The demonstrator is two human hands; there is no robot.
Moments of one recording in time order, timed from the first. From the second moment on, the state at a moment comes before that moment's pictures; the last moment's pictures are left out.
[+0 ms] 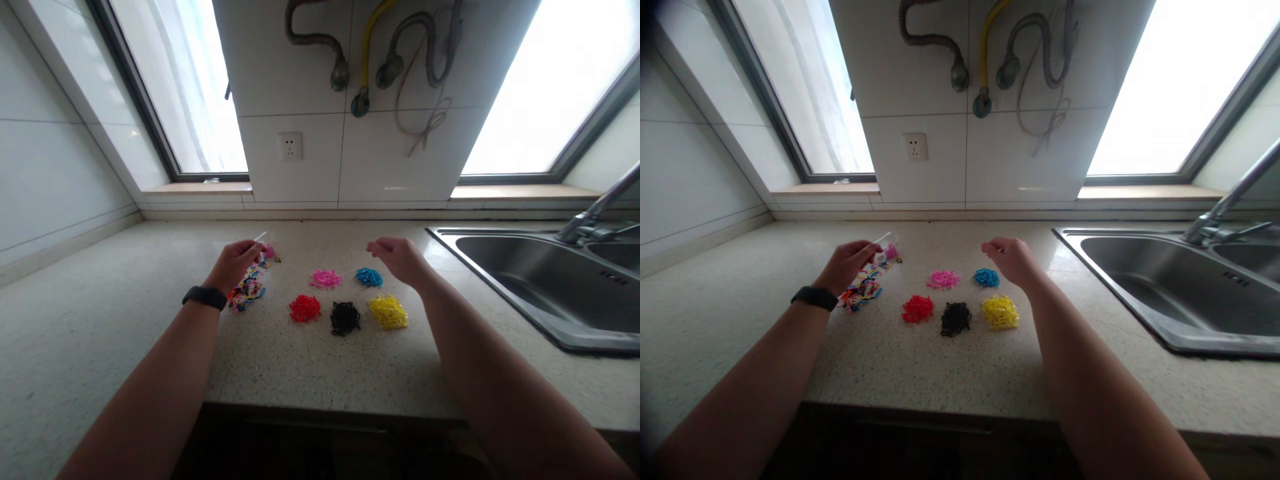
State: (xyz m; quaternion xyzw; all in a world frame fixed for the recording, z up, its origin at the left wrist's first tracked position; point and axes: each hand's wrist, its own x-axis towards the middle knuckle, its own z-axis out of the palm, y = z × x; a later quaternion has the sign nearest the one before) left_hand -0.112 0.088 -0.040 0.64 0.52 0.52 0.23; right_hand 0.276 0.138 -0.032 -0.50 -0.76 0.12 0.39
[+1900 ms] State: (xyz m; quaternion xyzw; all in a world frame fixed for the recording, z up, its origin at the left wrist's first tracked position) left_hand -0.168 0.095 -0.051 0.73 0.64 0.12 0.20; right_hand 0.319 0.162 -0.052 -0.45 -0.50 0.44 0.60
